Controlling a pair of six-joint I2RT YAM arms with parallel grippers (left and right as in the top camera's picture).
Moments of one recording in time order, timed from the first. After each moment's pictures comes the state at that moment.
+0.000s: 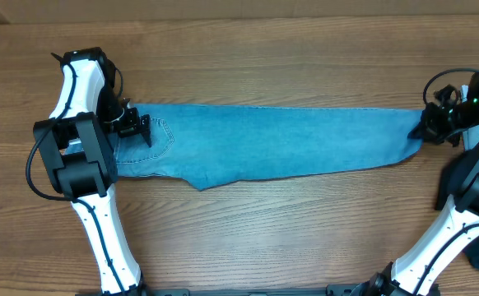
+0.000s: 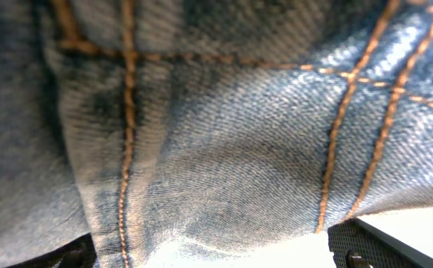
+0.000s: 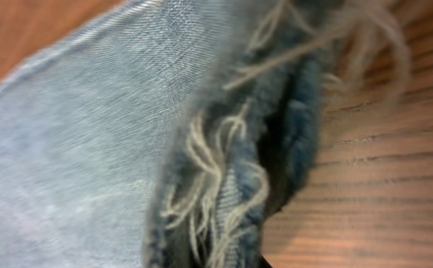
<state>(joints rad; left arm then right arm) 0.18 2.46 2.03 -1.52 0.08 -0.05 -0.51 2.25 1.82 -1.27 -0.37 -0.10</state>
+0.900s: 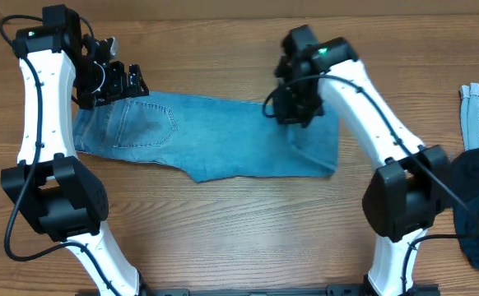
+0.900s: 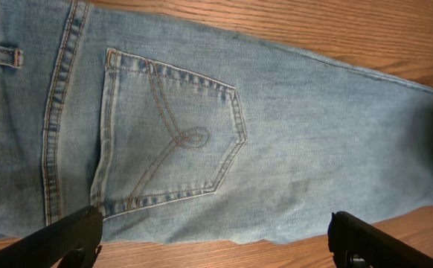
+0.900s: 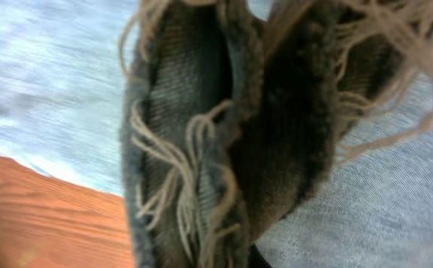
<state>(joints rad) 0.18 2.08 2.03 -1.37 0.33 0.06 0.39 2.06 1.89 -1.26 -0.20 0.21</state>
